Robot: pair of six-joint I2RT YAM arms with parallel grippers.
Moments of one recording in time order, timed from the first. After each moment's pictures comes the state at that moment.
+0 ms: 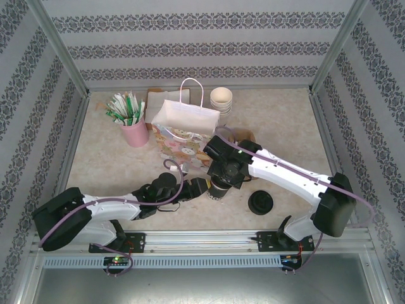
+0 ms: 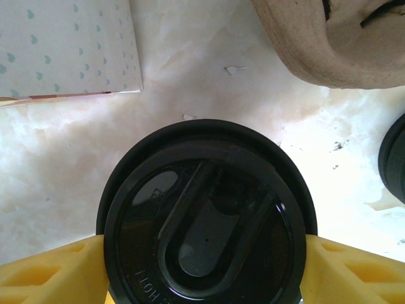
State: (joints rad) left arm -0.93 1.28 0.35 0.56 0.15 -1.20; right arm 0.89 1.47 1.23 -1.10 0.09 1.32
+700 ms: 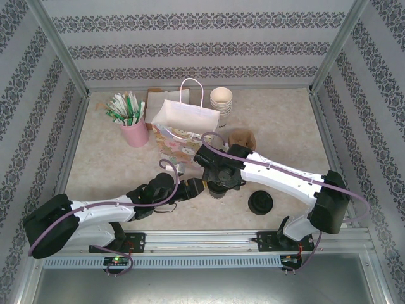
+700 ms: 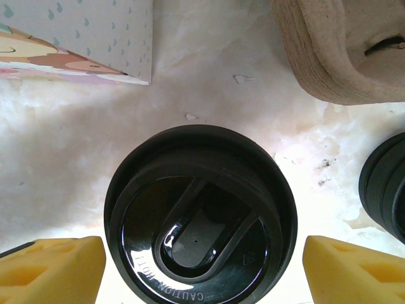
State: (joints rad) left arm -0.93 1.18 0.35 0.42 0.10 -1.15; right arm 0.99 1.51 1.27 -1.14 0.21 1.26
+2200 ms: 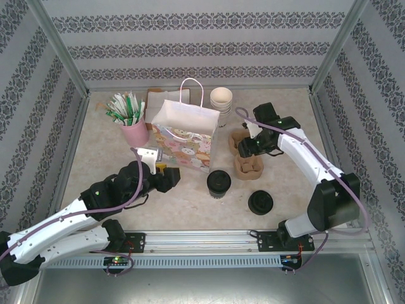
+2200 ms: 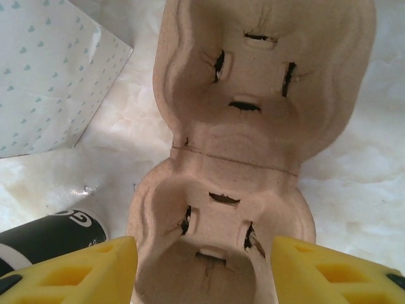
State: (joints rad) left arm -0.93 0.74 0.77 -0.53 -0.24 -0.63; right arm 0.28 1.48 1.23 -0.97 -0.17 0.02
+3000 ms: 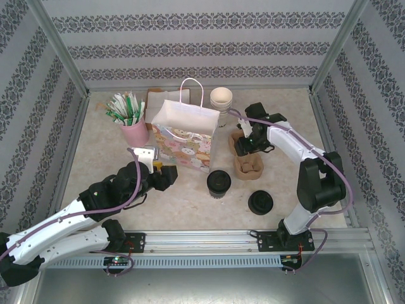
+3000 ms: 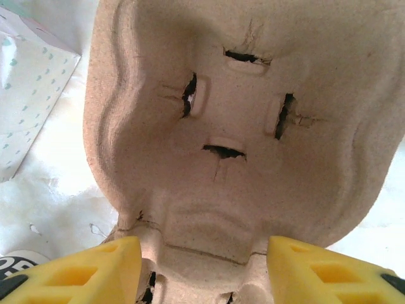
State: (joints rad) left arm -0.93 0.73 0.77 -0.54 -0.31 -0.64; right arm 0.29 1.67 1.26 -0.90 -0.11 -0.01
